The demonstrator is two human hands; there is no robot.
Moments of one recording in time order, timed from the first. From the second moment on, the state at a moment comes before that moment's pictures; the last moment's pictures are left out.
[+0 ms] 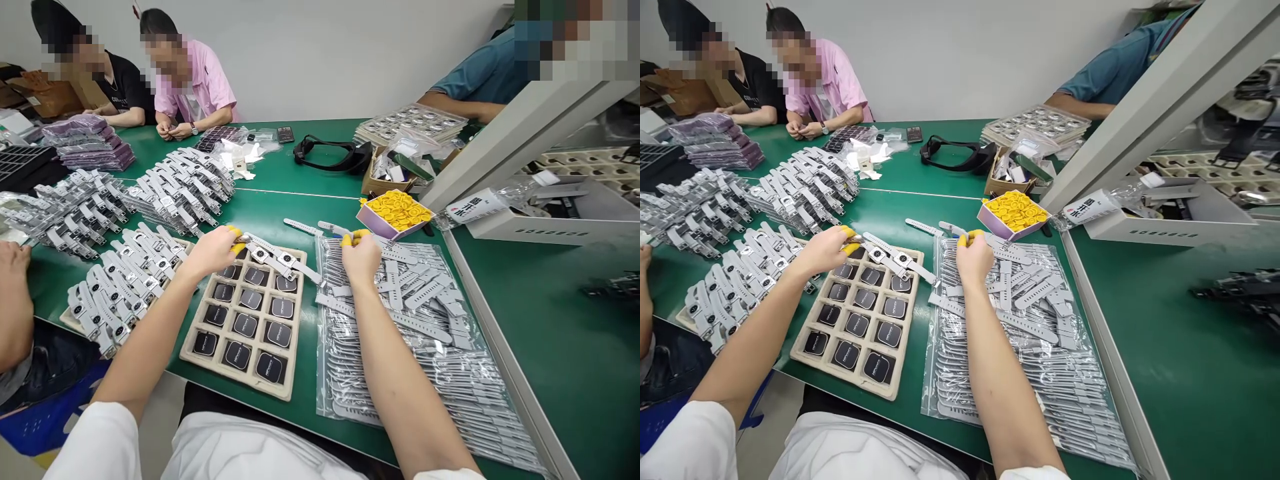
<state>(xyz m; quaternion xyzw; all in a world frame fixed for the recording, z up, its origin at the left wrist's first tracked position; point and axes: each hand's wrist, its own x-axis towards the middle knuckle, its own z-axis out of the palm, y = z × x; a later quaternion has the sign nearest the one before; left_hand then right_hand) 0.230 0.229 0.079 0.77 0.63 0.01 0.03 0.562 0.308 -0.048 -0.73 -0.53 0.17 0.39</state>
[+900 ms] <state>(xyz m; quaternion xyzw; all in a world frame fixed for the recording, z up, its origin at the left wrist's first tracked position) 0.305 0.230 -0.009 0.80 0.38 0.38 0.27 0.501 0.231 0.030 -0.36 -0.54 0.69 0.30</state>
